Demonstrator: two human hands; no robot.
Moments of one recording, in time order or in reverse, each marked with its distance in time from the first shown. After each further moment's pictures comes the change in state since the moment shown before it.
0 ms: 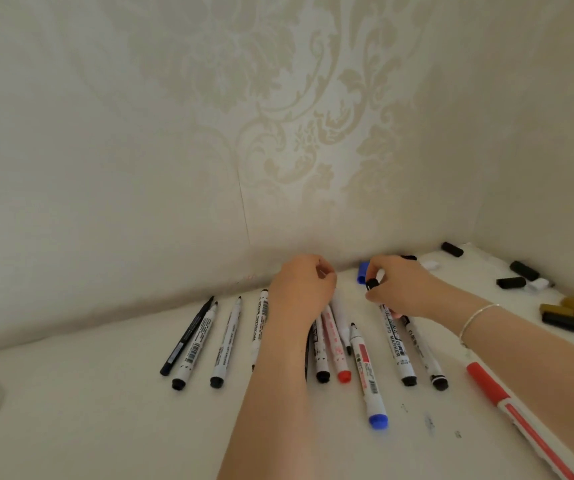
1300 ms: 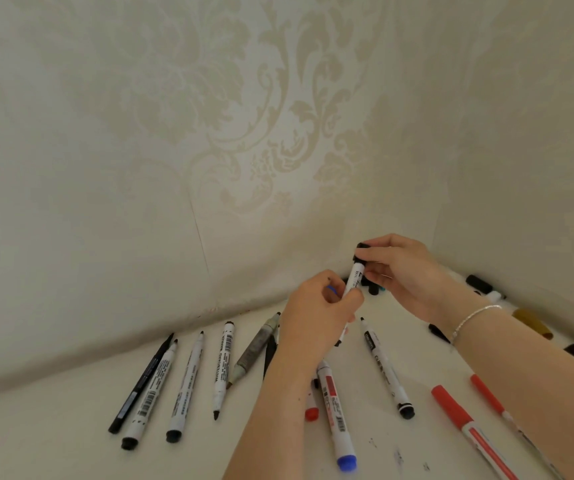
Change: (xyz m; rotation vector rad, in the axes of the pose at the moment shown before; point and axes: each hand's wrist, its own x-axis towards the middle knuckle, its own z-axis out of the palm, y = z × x) left_hand -0.009 0.046 0.032 -0.467 -0.121 0.064; right_hand 0.002 0.010 -0.049 1.084 0.230 0.048
